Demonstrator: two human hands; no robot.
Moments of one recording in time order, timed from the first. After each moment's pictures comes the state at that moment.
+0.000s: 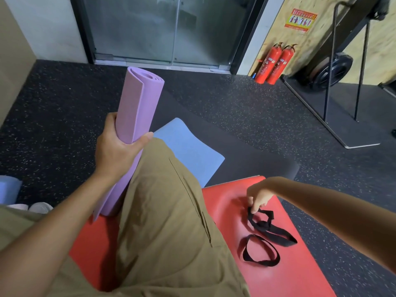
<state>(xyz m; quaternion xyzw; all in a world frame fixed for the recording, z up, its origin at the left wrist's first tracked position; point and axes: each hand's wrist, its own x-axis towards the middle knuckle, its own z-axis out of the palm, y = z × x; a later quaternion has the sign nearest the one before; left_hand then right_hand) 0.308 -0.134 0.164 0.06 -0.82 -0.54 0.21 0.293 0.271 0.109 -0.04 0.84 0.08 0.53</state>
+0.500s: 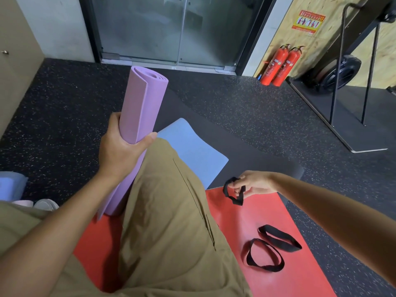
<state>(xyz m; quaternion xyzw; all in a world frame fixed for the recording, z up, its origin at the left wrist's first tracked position) 0.307 -0.139 0.161 0.06 -0.81 -0.54 0.22 0.276 0.247 0.119 0.09 0.77 -0.42 0.47</state>
